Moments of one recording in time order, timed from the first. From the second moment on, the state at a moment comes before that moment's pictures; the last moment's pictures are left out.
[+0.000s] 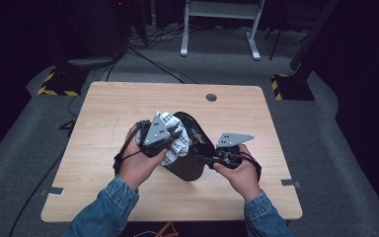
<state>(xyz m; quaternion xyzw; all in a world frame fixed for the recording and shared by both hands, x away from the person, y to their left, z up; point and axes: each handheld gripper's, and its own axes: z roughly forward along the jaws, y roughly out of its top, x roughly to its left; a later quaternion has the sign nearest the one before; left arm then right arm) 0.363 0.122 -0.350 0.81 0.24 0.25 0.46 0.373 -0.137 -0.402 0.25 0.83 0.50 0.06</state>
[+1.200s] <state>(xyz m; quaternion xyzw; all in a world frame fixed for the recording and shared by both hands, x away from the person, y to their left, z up) 0.361 0.112 -0.359 0.82 0.24 0.24 0.46 0.373 -0.138 -0.402 0.26 0.83 0.50 0.07</state>
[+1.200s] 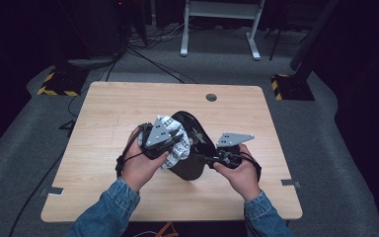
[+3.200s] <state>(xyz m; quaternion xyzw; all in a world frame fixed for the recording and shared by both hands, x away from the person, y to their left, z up) 0.376 0.135 -0.382 0.83 0.26 0.26 0.43 0.375 -0.138 -0.404 0.28 0.82 0.50 0.06</state>
